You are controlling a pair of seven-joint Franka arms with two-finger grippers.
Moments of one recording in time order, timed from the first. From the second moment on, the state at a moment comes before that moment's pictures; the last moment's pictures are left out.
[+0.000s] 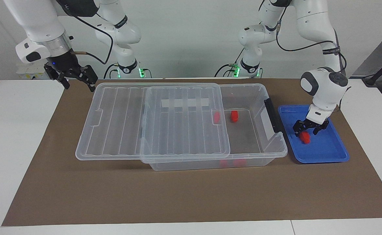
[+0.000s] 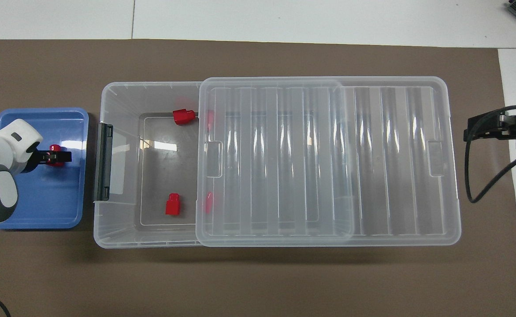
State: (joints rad) left arm 0.18 0.19 0.00 -2.19 0.02 2.55 0.18; right arm -0.07 0.02 0.07 -1.52 -0.01 1.53 0.16
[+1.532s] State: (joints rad) left arm 0.18 0.19 -0.01 -2.03 0.02 2.30 0.20; right arm -0.05 -0.01 0.08 -1.52 0.00 1.46 0.16
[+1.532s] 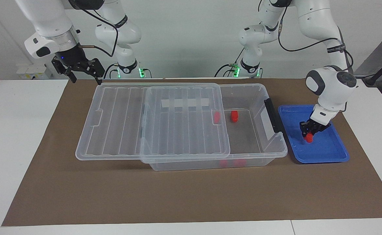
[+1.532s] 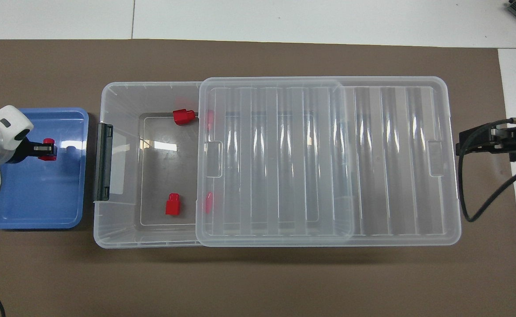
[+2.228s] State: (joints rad) left arm 0.03 0.12 -0.03 -1.71 -0.03 1.84 -0.07; right arm -0.05 -0.01 0.08 -1.52 0.00 1.46 0.16
